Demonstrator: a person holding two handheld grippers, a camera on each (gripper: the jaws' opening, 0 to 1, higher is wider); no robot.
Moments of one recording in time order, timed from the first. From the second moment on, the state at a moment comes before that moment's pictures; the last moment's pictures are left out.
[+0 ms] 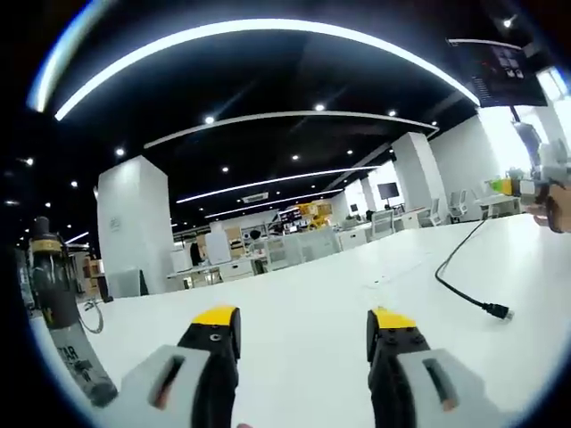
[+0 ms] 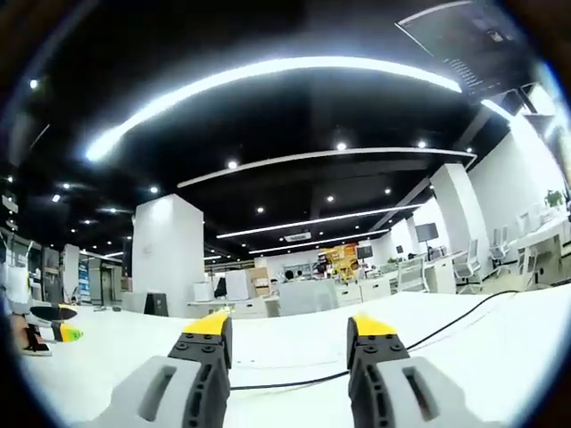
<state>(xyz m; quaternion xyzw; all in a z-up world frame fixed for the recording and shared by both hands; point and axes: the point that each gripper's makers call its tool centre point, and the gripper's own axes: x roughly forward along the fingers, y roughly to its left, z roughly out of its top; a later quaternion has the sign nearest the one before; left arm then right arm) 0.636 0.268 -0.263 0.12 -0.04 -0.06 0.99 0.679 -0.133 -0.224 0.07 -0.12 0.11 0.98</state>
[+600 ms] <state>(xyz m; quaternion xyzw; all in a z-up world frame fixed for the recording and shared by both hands) 0.637 0.267 -0.266 0.13 -0.03 -0.06 0.99 0.680 -0.132 -0.226 0.07 -0.12 0.12 0.98</state>
